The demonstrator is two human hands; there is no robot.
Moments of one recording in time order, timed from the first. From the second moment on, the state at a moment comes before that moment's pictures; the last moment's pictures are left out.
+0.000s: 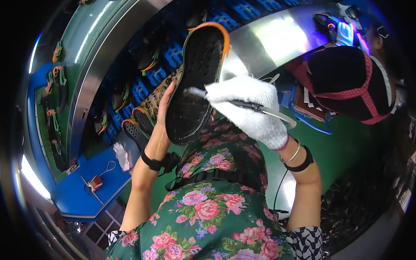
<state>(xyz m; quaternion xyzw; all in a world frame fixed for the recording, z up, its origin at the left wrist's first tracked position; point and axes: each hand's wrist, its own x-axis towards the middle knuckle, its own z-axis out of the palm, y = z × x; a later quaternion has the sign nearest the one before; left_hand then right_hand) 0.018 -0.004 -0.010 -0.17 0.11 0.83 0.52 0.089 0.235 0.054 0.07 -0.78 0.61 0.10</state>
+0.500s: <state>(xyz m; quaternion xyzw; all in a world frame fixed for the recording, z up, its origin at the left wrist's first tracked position) 0.038 -0.056 -0.054 -0.16 0.09 0.87 0.46 0.111 0.189 0.053 0.16 -0.71 0.69 0.05</state>
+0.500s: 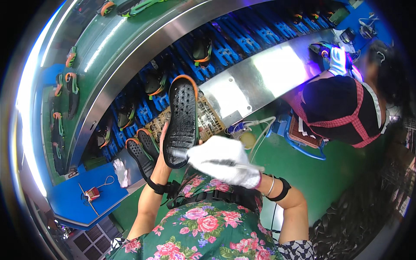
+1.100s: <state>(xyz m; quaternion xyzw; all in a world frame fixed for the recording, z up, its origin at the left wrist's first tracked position) 0.094 -0.218 -0.208 -0.36 0.52 0.77 0.09 0.095 0.164 -0.027 -0.04 -0.63 0.78 0.00</state>
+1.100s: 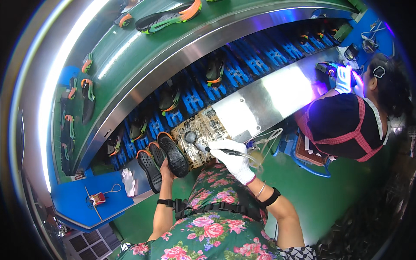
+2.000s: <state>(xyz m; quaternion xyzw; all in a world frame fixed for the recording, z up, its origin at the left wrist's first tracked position) -0.295 0.018 0.108 0.10 0.71 0.70 -0.02 0.112 0.205 -0.021 -0.16 -0.58 0.79 0.08</state>
